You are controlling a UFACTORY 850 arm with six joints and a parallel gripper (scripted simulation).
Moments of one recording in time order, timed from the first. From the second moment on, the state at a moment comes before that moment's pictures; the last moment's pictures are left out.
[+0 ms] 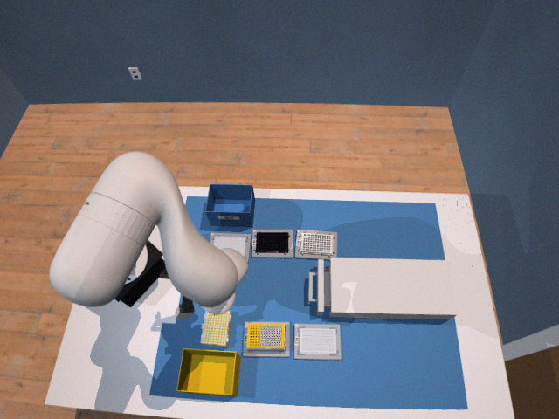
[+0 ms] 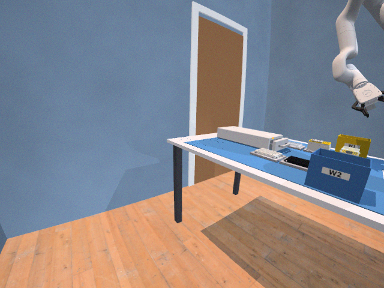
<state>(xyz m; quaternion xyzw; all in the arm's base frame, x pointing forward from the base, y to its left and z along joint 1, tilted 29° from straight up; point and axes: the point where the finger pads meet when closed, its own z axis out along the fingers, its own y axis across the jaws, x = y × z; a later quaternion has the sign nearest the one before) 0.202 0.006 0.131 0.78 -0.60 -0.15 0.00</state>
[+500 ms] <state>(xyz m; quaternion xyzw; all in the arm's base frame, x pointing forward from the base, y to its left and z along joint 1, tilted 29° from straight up) 0.222 -0.016 0.132 0.87 -0.47 -0.09 0.08</state>
